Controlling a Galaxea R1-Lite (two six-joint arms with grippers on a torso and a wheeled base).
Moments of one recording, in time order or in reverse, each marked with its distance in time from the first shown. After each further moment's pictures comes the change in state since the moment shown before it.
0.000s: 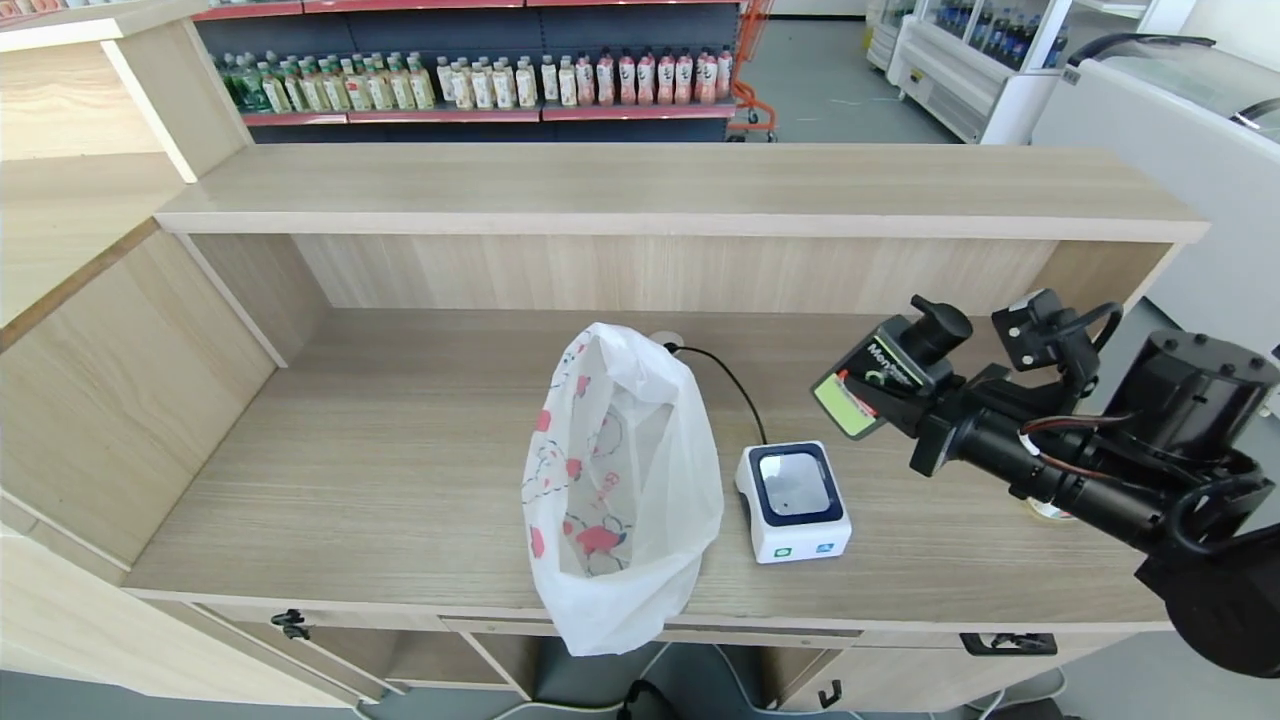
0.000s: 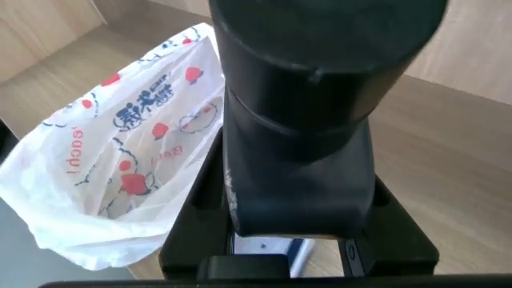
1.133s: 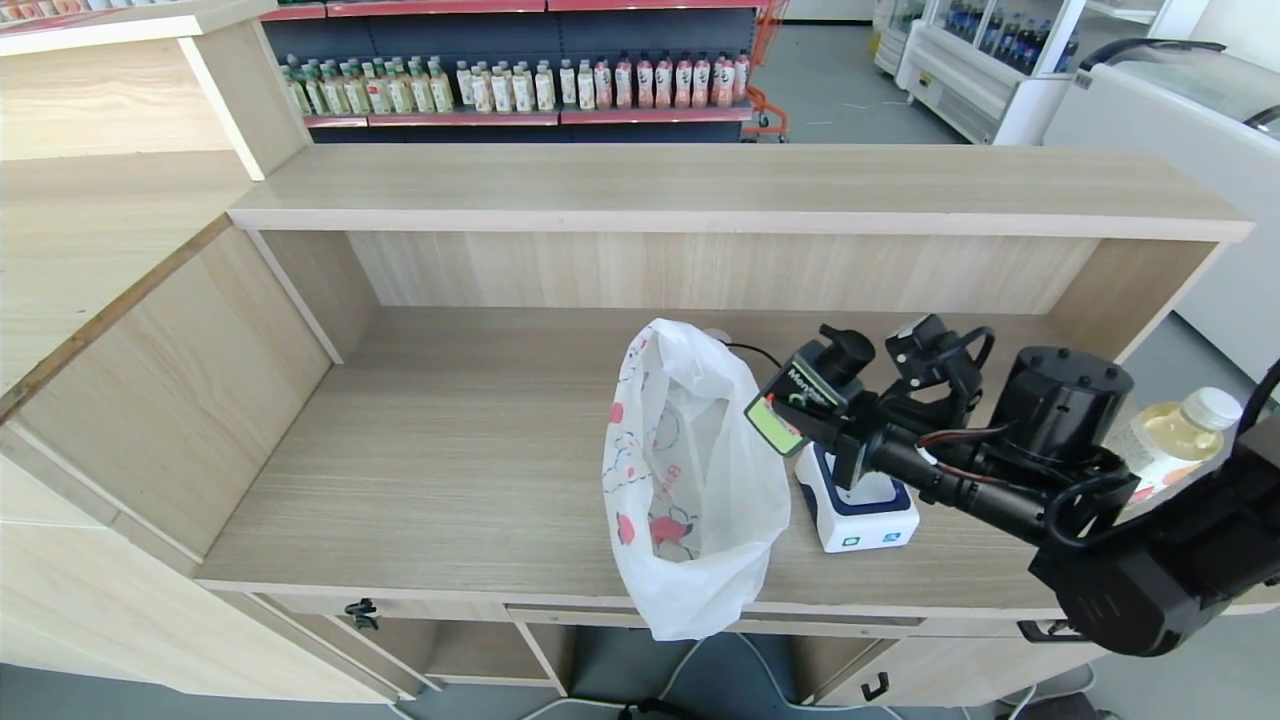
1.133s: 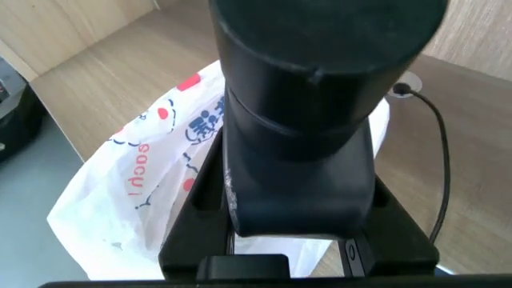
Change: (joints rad) left arm 0.001 0.000 0.000 0.000 0.001 -0.019; right arm 0.110 0.186 -0.110 -0.004 -0.012 -0.024
